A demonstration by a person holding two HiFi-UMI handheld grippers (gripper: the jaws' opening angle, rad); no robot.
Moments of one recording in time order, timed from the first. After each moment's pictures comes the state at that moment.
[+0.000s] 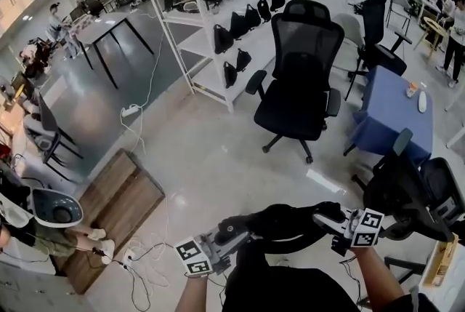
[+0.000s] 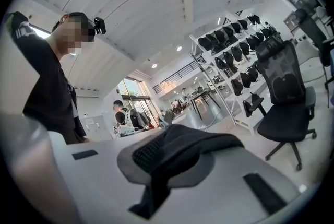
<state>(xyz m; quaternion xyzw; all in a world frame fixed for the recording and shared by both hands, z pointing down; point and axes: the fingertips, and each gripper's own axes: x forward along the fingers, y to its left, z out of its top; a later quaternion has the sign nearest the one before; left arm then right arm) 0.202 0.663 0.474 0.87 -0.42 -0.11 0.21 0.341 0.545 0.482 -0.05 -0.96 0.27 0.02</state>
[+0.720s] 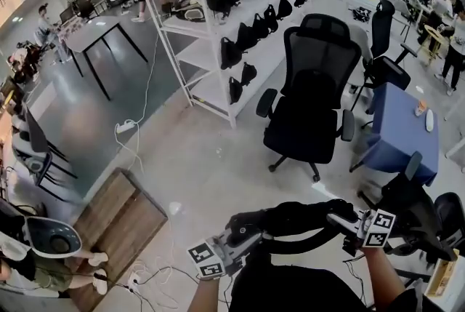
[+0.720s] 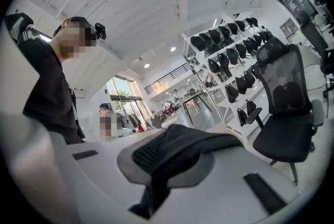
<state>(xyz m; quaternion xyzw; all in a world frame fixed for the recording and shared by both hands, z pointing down) 0.036 0.526 0.458 0.88 -0.39 -0.14 0.21 0.186 0.408 0.457 -0.01 -0.96 0.26 0.03</state>
